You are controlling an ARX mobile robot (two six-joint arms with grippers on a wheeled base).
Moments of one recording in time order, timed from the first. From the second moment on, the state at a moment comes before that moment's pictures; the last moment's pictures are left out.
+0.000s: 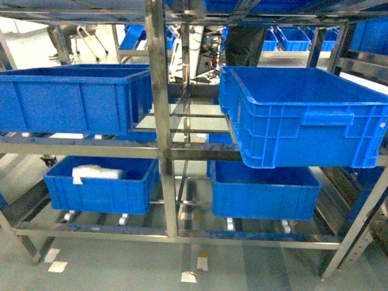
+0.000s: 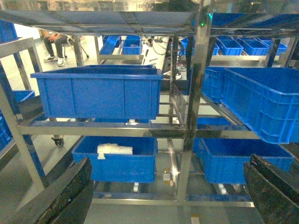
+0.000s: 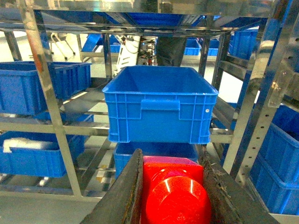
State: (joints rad) left arm 0.00 0.01 0.02 0.00 0.00 0.00; right arm 0.00 0.00 0.01 0.00 0.00 0.00
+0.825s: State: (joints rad) left arm 0.00 0.01 0.02 0.00 0.00 0.00; right arm 0.00 0.00 0.01 0.00 0.00 0.00
